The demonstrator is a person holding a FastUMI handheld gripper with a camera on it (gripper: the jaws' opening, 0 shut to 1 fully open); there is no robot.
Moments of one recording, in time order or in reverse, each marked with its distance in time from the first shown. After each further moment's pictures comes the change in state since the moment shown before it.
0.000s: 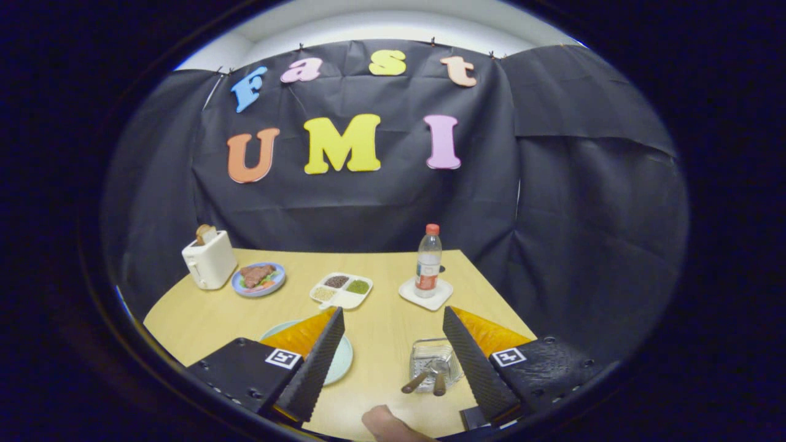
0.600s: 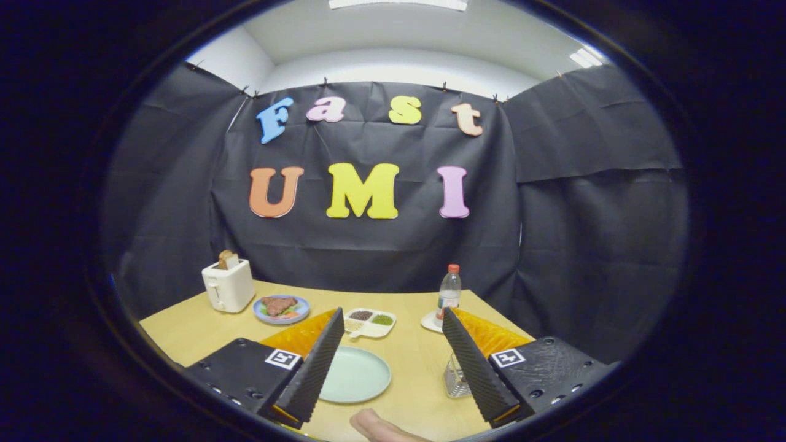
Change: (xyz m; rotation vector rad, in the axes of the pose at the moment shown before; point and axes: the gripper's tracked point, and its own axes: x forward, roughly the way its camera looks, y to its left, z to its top) arm -0.054 0.074 0.006 -0.022 -0.243 -0.001
